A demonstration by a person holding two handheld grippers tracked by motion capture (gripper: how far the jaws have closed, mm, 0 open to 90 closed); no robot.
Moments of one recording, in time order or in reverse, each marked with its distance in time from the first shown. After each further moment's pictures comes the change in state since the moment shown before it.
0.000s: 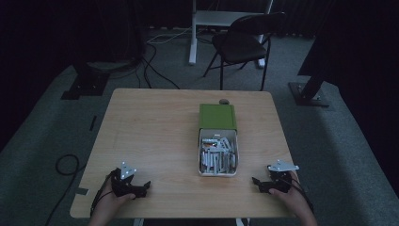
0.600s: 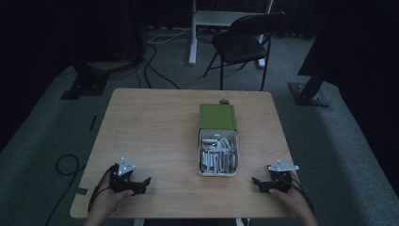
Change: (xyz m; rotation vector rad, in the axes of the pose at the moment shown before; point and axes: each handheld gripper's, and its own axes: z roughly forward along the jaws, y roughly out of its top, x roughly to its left) left arm -0.002 0.021 -0.014 -0.047 -0.036 0.011; right arm 0.000 0.000 0.000 0.000 0.000 0.001
